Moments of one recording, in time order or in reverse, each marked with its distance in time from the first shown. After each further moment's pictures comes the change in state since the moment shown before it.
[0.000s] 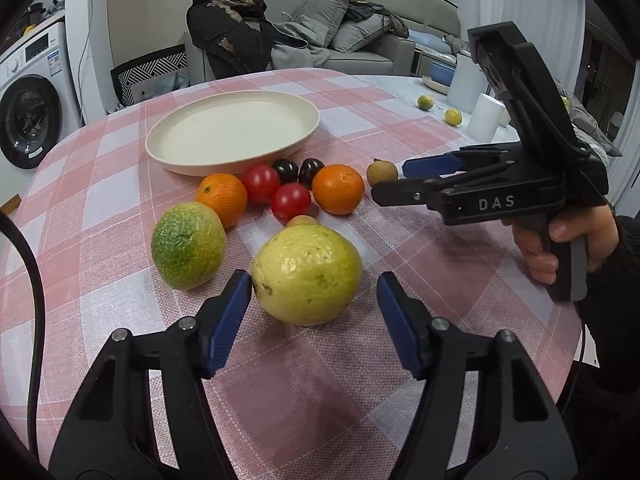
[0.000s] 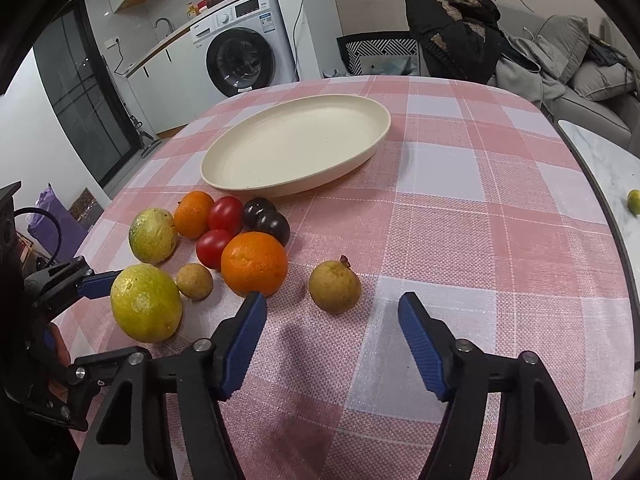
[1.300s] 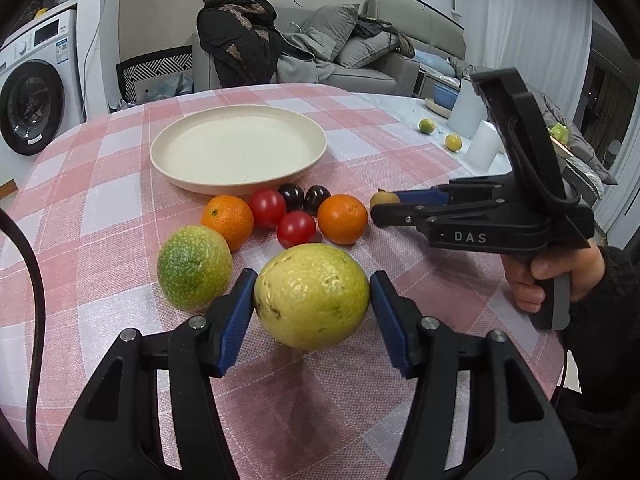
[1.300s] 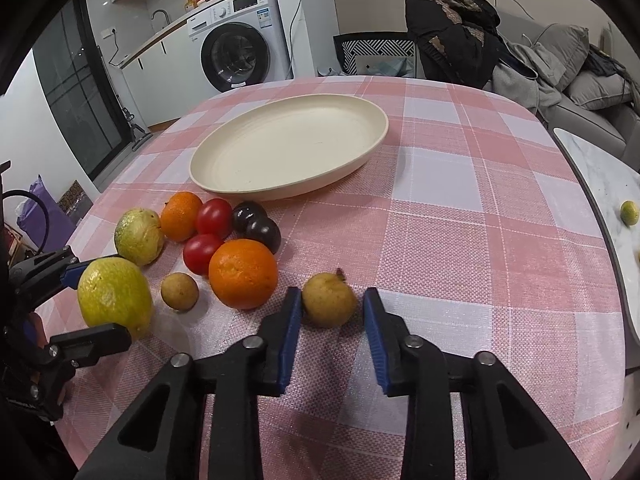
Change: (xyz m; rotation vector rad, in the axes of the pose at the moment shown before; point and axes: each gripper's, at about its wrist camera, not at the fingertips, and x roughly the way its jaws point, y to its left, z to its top) left arm -0.007 0.015 0.014 -0.084 -0.055 -0.038; right arm 0.004 0.004 0.003 -0.023 0.002 -0.048
